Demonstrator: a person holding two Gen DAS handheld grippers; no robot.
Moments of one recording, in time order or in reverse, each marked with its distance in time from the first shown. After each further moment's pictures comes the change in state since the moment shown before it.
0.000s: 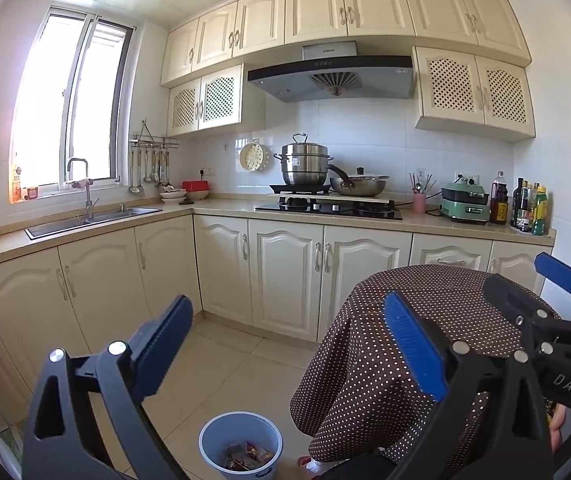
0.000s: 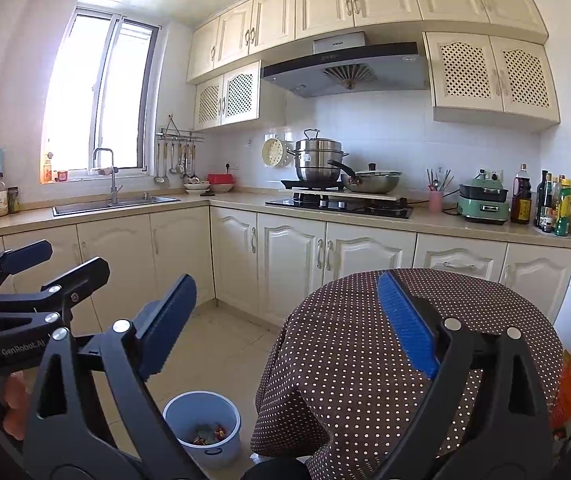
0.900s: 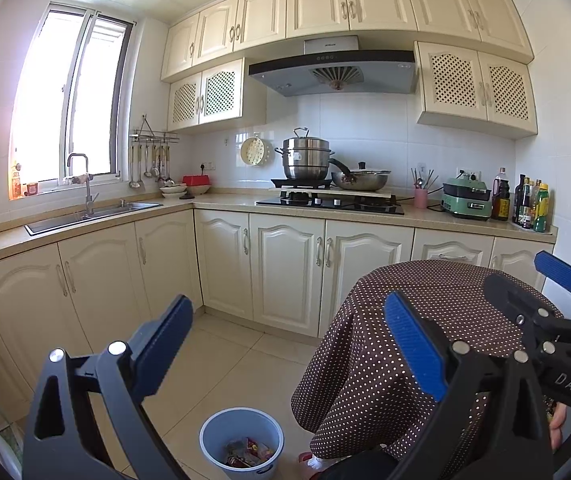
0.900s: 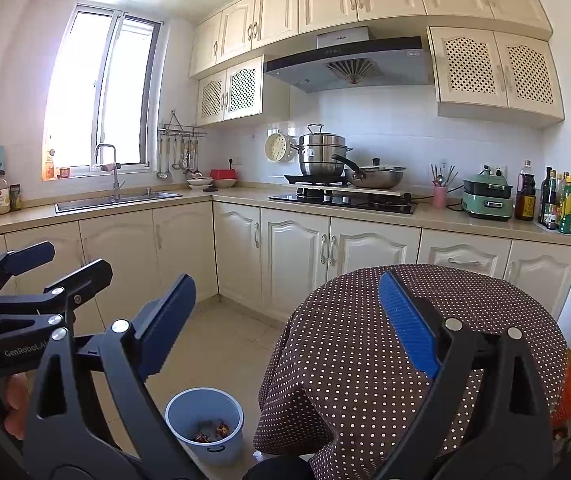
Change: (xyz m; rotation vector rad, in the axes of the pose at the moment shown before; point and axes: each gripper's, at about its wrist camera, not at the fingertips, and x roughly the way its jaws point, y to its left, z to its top) left arm 0.011 0.005 -0.002 0.003 0.018 0.001; right arm 0.006 0.011 -0.002 0.000 0.017 0.007
